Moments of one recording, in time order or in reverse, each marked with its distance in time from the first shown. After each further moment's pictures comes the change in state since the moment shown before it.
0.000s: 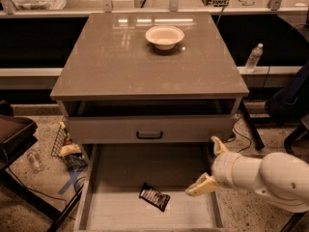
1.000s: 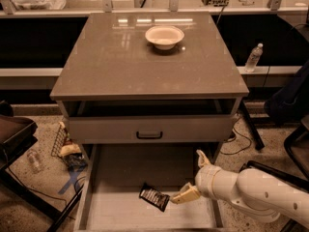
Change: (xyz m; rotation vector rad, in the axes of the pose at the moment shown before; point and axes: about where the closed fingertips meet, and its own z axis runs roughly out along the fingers) arm 0.030 0.035 0.077 -0.021 -0.071 0.093
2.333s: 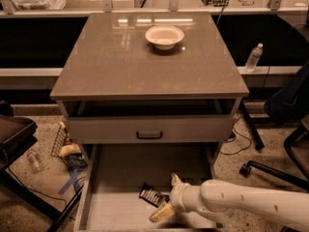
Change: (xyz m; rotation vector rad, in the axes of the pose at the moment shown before) arm 0.073 0.083 0.128 -0.208 0.058 0.055
